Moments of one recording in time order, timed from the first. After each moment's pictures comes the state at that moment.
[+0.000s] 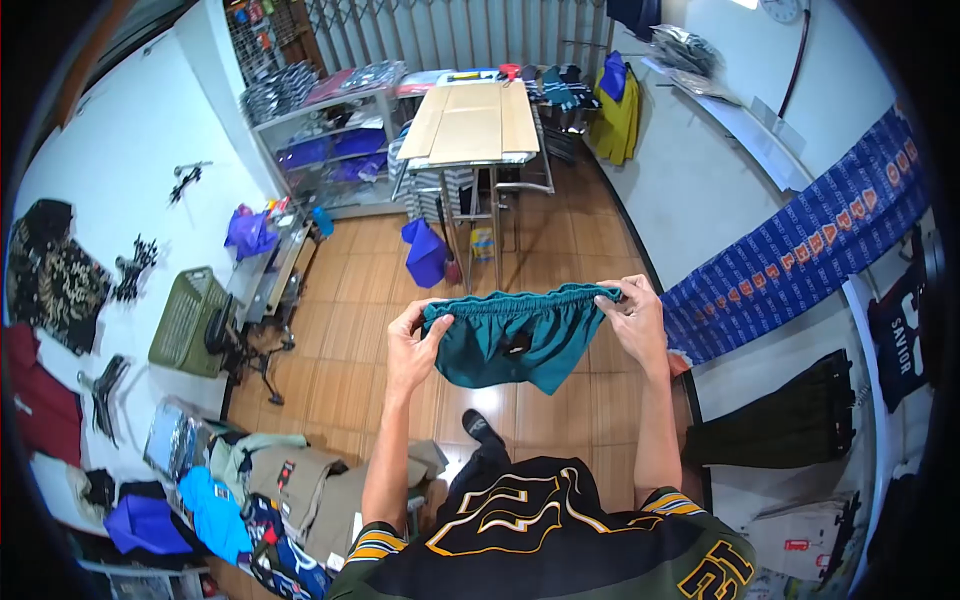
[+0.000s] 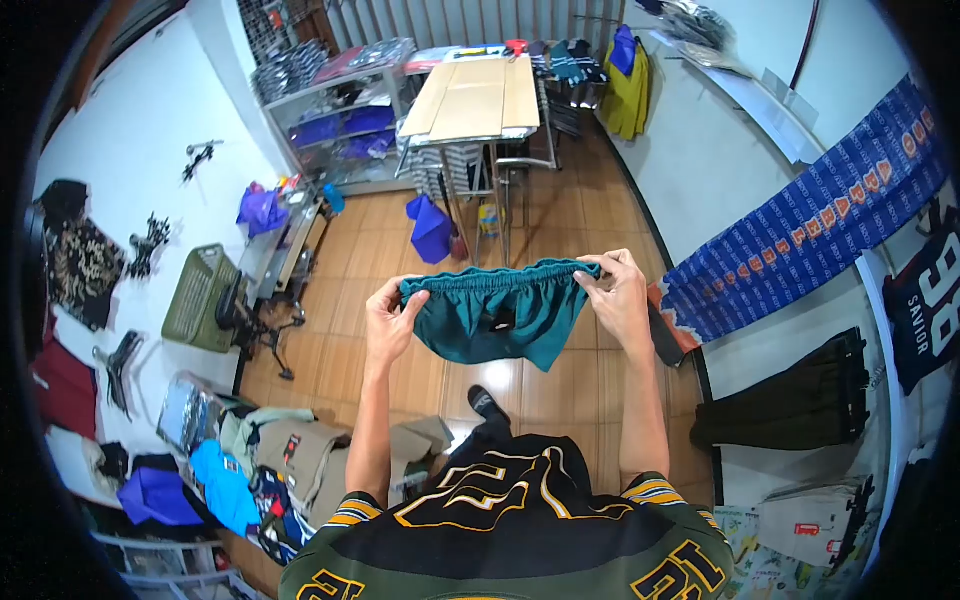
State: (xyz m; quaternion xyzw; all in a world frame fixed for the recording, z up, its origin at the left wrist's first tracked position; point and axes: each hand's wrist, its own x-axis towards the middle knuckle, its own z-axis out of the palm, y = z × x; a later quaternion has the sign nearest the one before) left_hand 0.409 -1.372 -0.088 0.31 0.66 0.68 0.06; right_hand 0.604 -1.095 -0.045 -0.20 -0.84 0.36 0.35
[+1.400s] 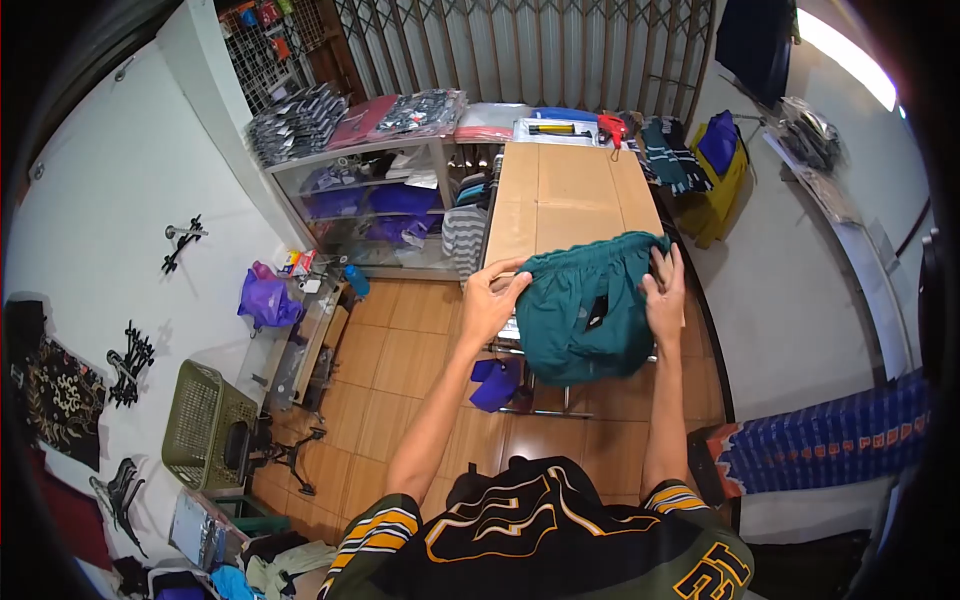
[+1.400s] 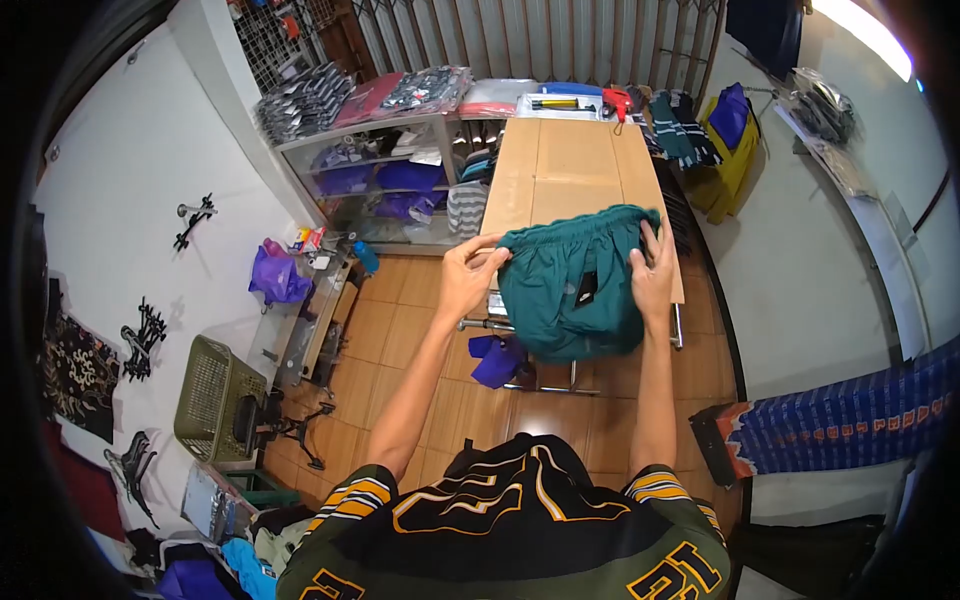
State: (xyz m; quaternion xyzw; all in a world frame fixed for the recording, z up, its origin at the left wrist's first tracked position) left_hand -0.168 -1.116 -0.069 0.30 0.63 0.70 0.14; right_hand -0.009 -0.856 -0.106 -0.13 -0.70 0.52 0.46
